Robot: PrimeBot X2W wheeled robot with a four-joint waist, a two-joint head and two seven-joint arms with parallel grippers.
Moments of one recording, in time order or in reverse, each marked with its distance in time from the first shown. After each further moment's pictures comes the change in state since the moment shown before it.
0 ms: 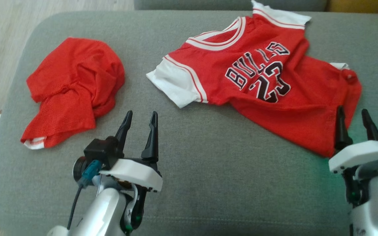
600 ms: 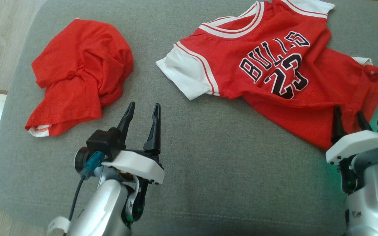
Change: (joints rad) left arm -0.055 0.000 -0.016 0.024 0.000 -0.005 0.000; right arm -0.150 0.000 -0.075 0.246 -0.026 0.000 0.025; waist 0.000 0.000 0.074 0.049
